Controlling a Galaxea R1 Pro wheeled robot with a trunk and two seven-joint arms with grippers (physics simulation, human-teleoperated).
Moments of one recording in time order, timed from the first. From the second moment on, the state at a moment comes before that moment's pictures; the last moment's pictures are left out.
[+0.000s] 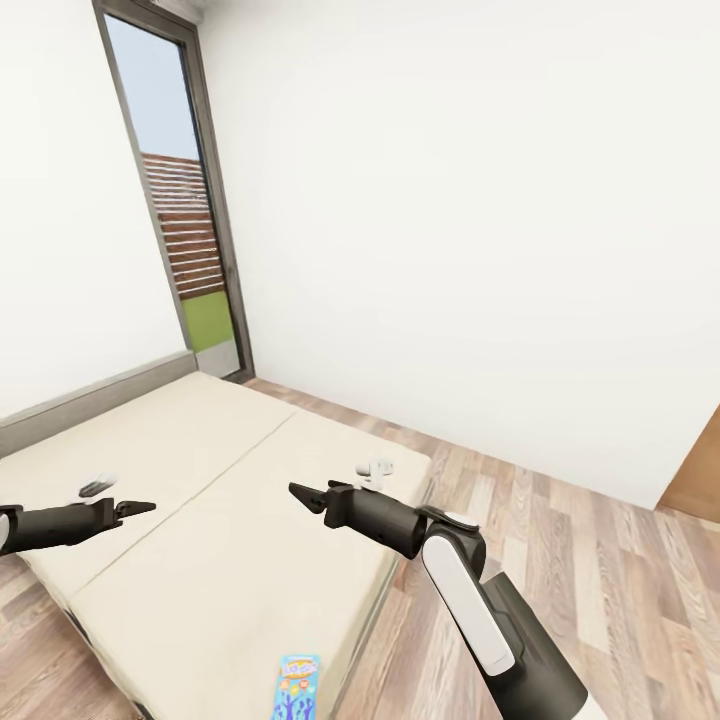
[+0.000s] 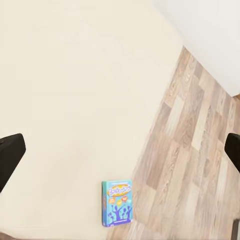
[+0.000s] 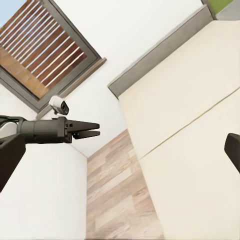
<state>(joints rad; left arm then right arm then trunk) -0.69 0.54 0.27 -0.74 0.06 0.86 -0.95 -0.45 0.09 0.44 -1.52 -0.74 0.65 0.16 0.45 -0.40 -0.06</state>
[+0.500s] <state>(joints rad) -0.69 0.54 0.27 -0.74 0.06 0.86 -0.95 -0.45 0.09 0.44 -1.52 -0.74 0.65 0.16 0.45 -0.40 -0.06</state>
